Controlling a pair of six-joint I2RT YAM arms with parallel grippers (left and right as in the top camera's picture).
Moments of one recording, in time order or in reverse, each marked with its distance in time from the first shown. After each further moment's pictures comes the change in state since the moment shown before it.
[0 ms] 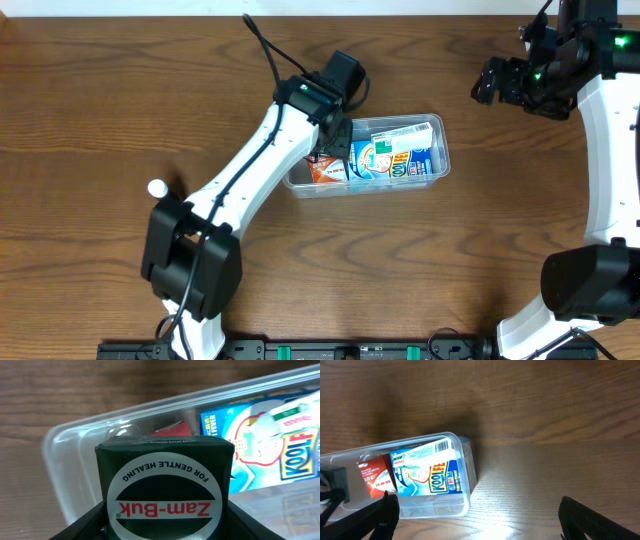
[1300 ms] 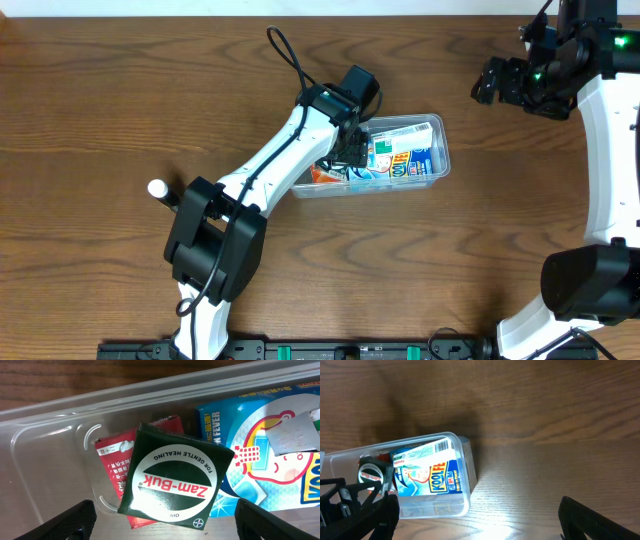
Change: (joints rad) left arm -0.035 0.111 -0.003 0.042 0.000 -0.080; right arm 0.000 0.000 0.000 0.000 0.000 0.000
